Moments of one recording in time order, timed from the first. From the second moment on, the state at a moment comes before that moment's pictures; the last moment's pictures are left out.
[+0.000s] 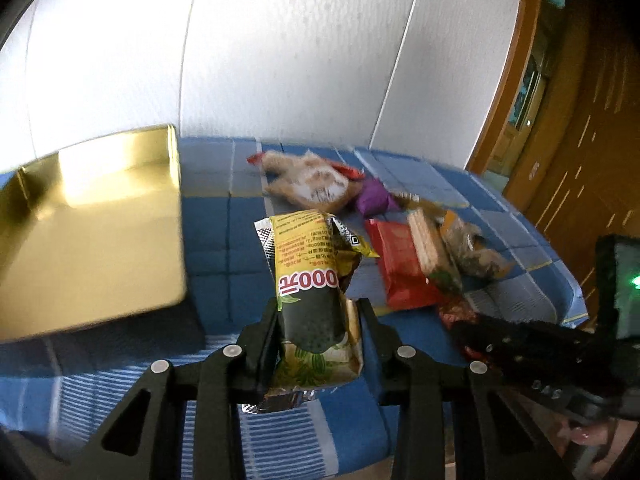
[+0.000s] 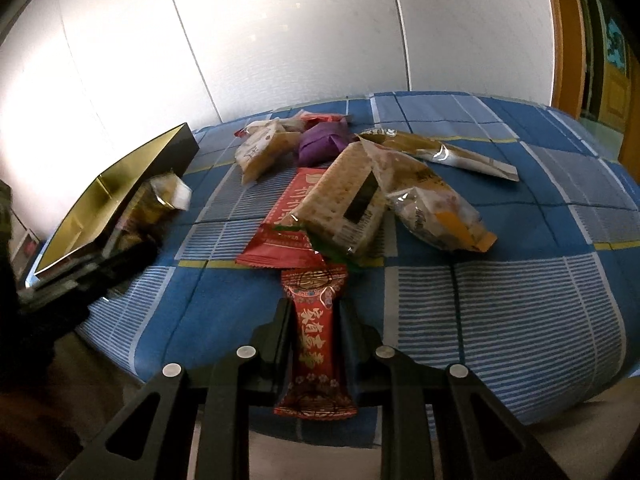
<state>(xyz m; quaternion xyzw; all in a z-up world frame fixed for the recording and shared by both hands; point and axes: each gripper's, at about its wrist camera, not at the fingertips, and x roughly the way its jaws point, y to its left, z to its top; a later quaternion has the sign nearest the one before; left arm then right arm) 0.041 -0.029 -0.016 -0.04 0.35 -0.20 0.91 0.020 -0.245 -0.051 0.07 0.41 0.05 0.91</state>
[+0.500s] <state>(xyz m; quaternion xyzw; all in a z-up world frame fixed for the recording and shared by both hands) 0.051 0.068 0.016 -0.04 0.28 -0.08 0.95 0.019 -0.240 -0.052 0.06 0.40 0.04 0.91</state>
